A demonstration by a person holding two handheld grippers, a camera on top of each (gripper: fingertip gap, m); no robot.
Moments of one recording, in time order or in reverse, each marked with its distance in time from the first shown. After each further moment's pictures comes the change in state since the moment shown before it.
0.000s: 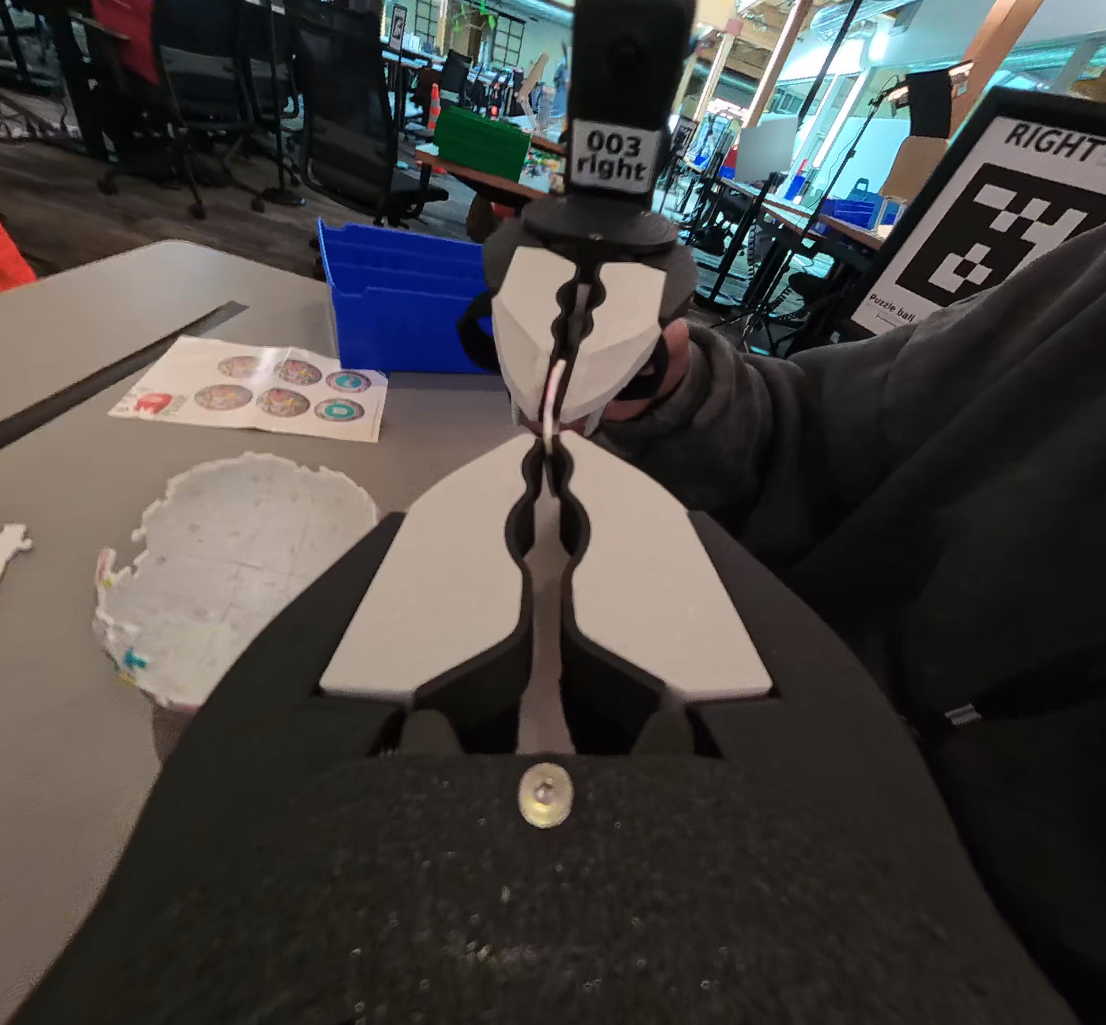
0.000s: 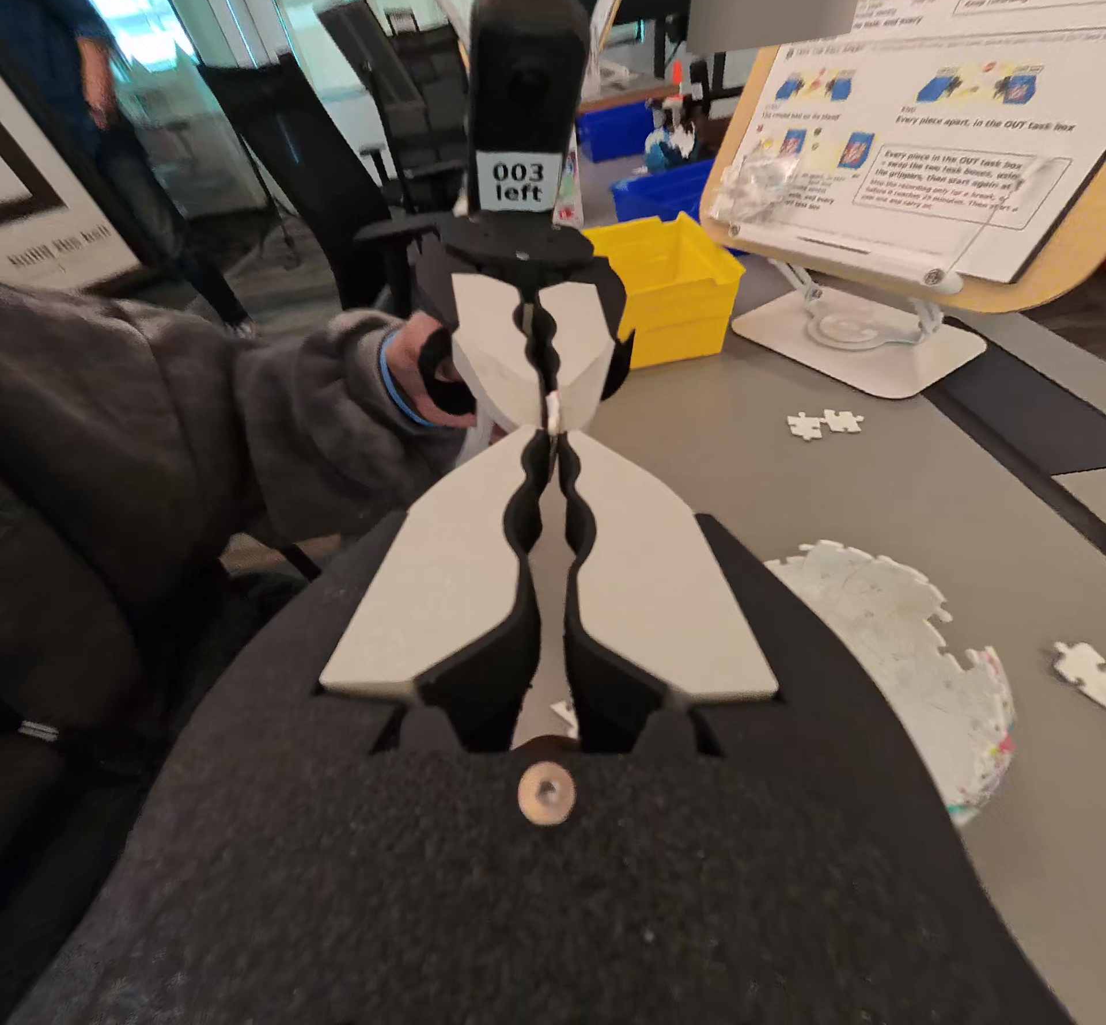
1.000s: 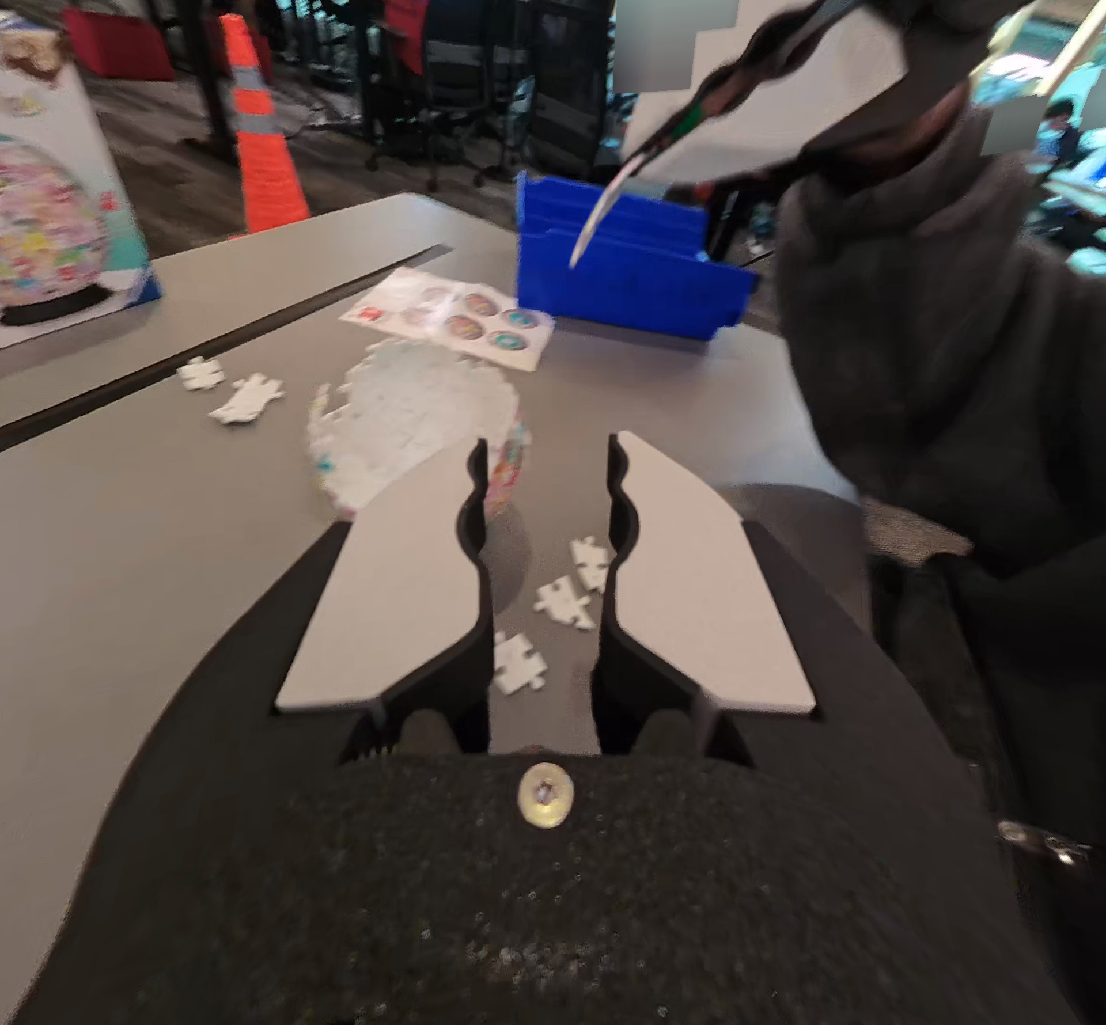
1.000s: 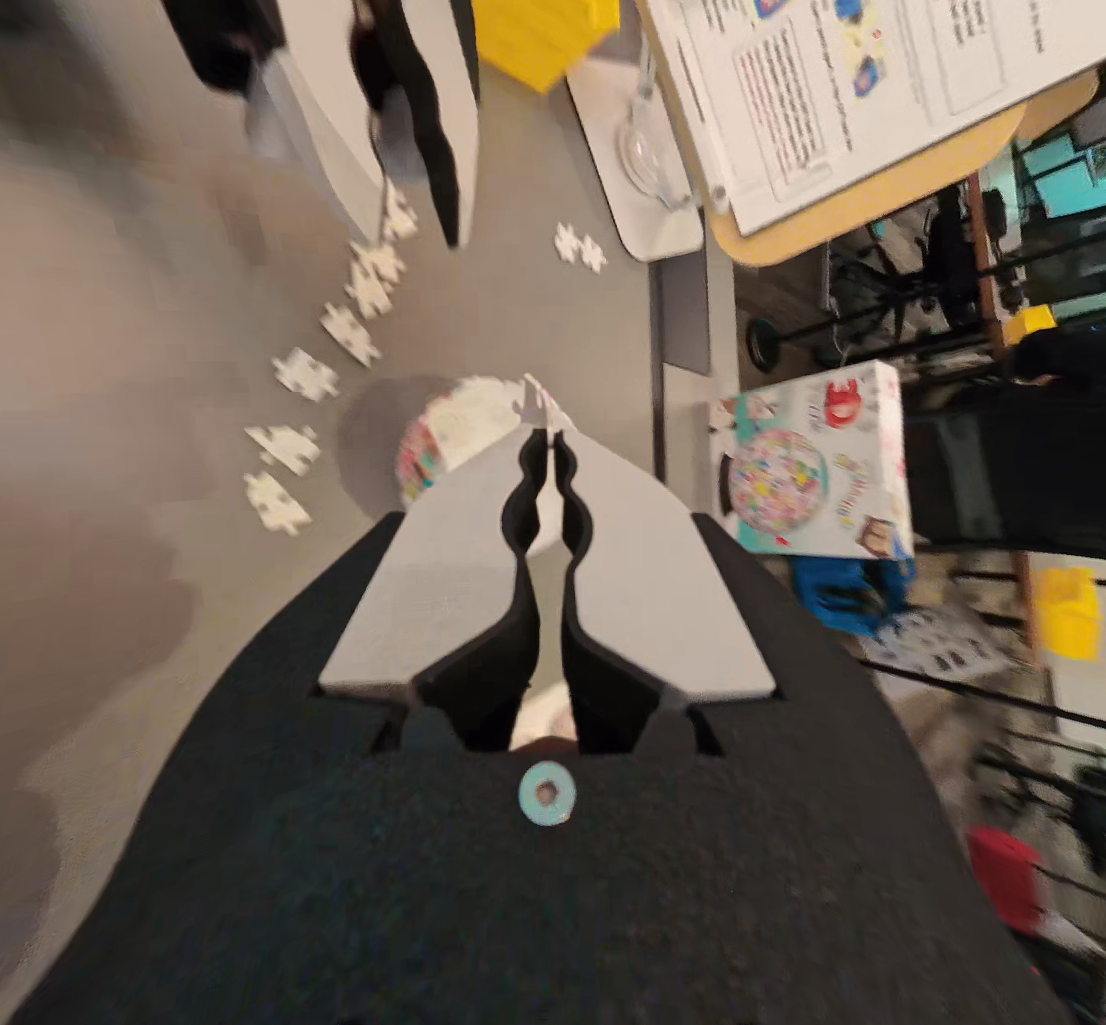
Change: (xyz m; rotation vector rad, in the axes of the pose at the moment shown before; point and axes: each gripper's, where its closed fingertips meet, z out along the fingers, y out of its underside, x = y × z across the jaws) left arm -0.034 0.033 -0.043 -0.028 -0.376 0.017; right arm 0.040 -0.016 -0.038 -0.638 0.343 -0.708
